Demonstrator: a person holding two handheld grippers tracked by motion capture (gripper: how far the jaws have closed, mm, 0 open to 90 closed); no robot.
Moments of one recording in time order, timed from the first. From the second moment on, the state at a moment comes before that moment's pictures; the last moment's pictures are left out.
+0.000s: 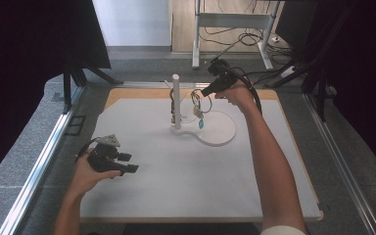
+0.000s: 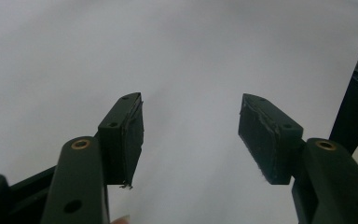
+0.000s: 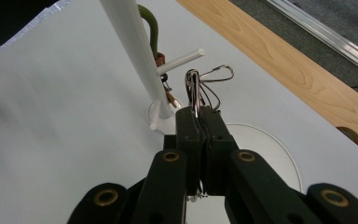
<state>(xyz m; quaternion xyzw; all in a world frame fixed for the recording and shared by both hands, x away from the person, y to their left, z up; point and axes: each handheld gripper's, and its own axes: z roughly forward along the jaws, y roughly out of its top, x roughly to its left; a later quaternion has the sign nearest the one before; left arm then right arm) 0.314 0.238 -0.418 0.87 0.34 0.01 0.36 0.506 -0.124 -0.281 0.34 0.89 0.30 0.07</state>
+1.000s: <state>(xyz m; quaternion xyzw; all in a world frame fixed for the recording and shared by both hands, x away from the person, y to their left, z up) 0.314 0.238 -0.418 0.87 0.34 0.01 0.36 0.536 -0.107 -0.300 0.36 0.87 0.31 0.09</state>
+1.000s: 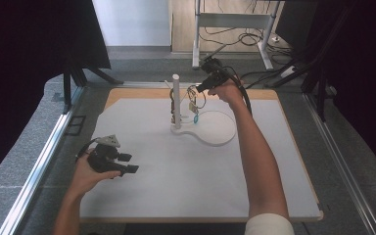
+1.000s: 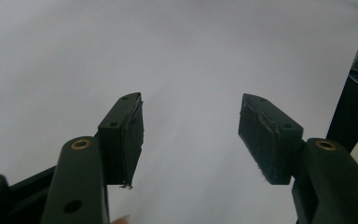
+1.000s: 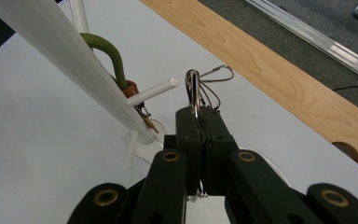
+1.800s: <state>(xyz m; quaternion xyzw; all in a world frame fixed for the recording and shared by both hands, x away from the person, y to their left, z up) 0.315 0.236 -0.417 0.87 0.34 0.01 0.36 0.529 -0.086 -0.304 0.35 0.88 0.31 0.09</state>
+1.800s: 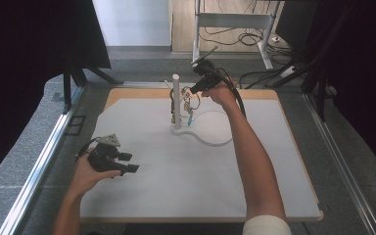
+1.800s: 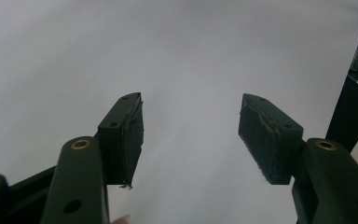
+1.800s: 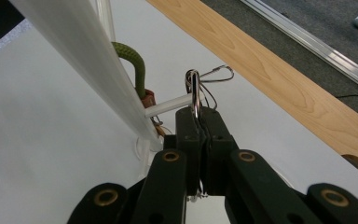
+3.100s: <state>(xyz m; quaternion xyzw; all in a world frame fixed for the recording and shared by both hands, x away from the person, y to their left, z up) 0.314 0.232 -0.418 0.87 0.33 0.01 0.35 0.481 -0.109 -0.314 0.31 0.88 0.34 0.08</state>
